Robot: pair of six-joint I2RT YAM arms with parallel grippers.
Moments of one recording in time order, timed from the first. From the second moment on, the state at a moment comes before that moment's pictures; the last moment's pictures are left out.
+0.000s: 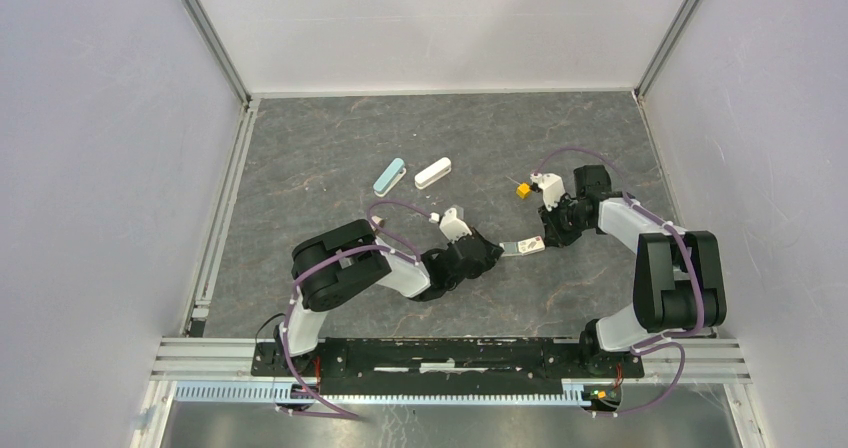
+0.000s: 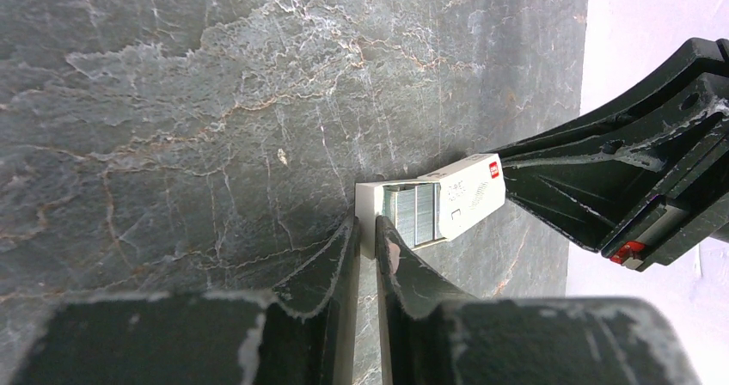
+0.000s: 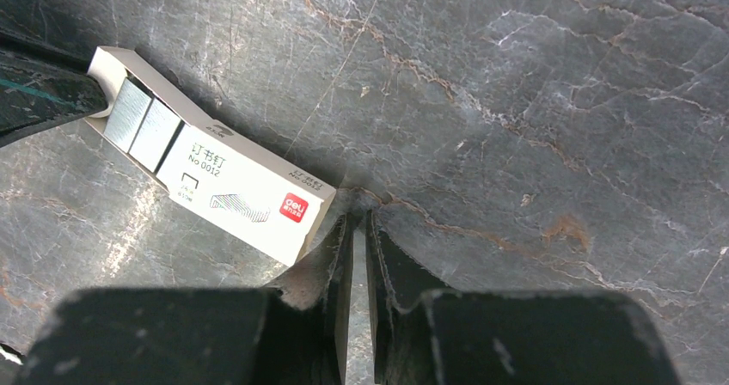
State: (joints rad) left arm -1.13 2.01 0.88 0.63 -0.43 -1.28; right arm 0.03 1.51 0.77 -0.47 -0.39 -0.54
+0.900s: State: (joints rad) left arm -1.17 2.00 0.94 0.46 -0.52 -1.35; right arm 0.03 1.51 0.77 -0.49 -0.41 -0.42
